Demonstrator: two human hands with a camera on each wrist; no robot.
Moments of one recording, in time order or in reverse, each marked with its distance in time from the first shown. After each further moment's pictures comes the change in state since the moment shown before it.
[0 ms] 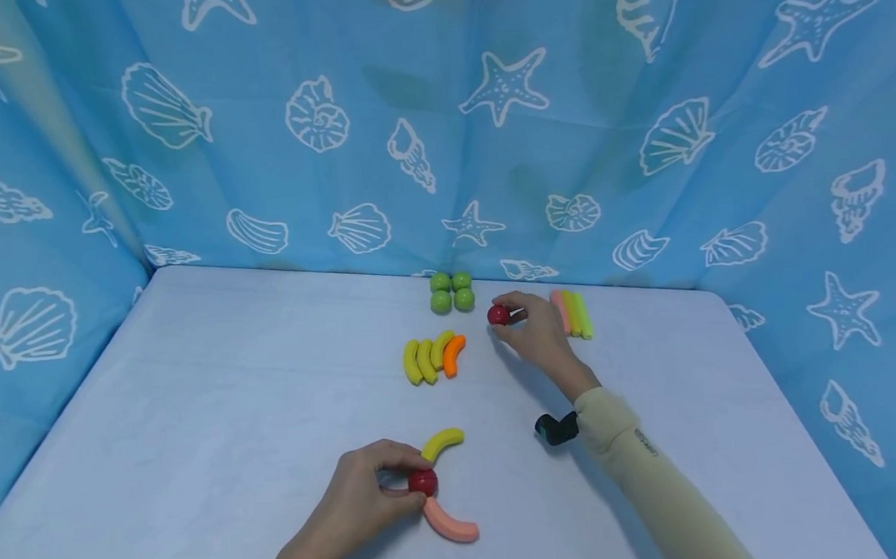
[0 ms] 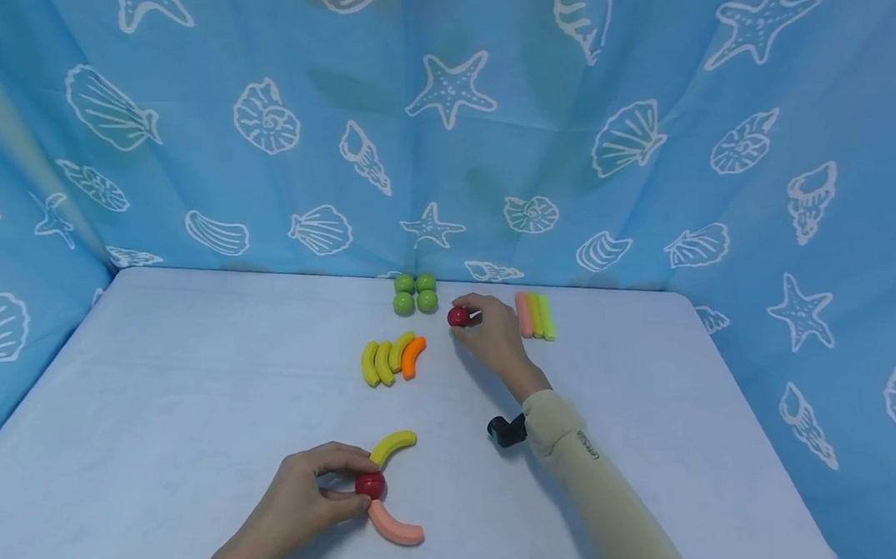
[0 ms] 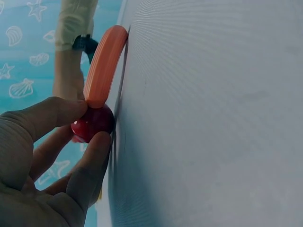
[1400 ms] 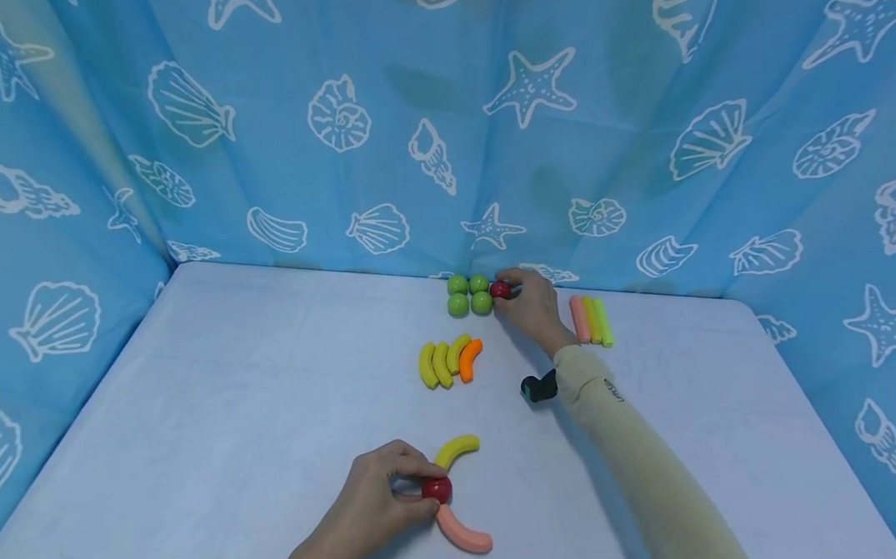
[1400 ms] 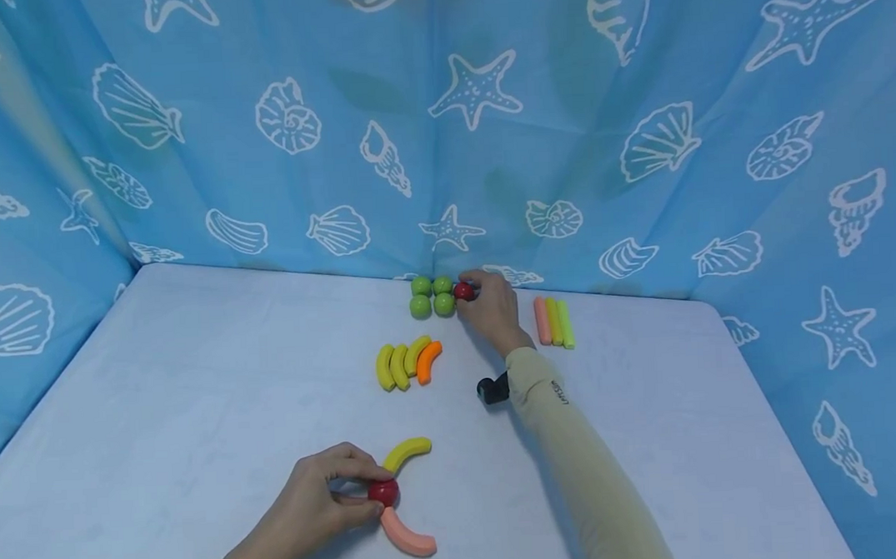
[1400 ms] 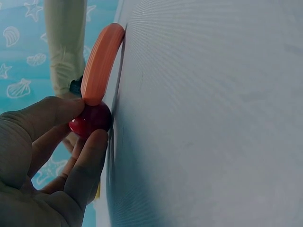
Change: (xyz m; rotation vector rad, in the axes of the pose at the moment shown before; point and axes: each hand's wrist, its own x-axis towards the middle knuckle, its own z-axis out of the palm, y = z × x) left_hand 0.003 -0.001 -0.003 0.018 -0.027 0.007; right_hand 0.070 0.003 0.025 -0.031 -0.005 0.015
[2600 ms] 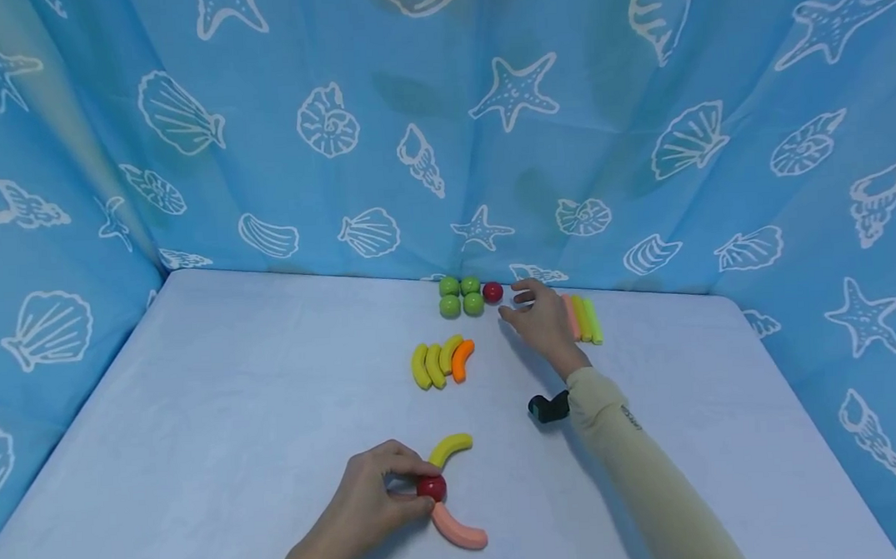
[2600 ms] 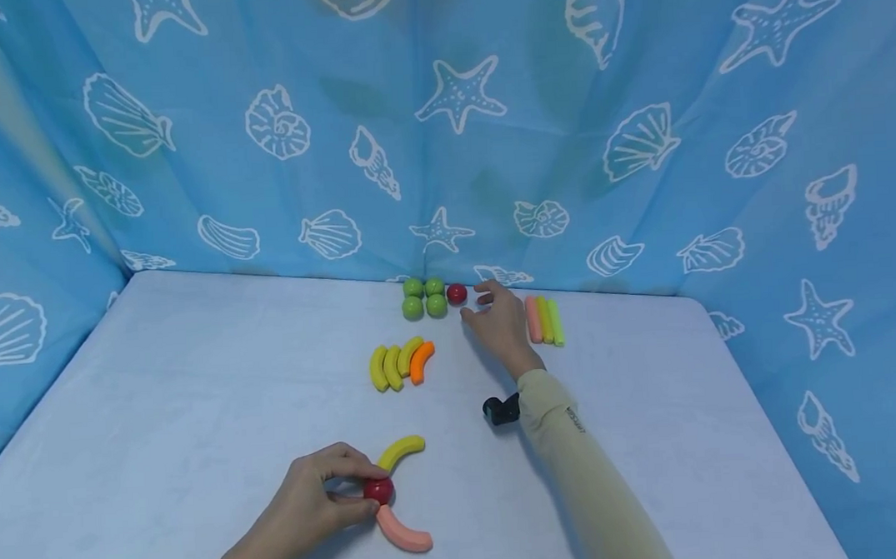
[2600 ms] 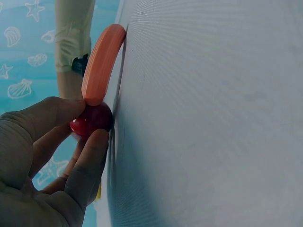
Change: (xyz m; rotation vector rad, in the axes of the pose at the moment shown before) left_hand 0.000 -0.001 0.001 0.006 -0.001 0.008; right_hand -0.037 0.007 -0.016 0.138 0.044 0.101
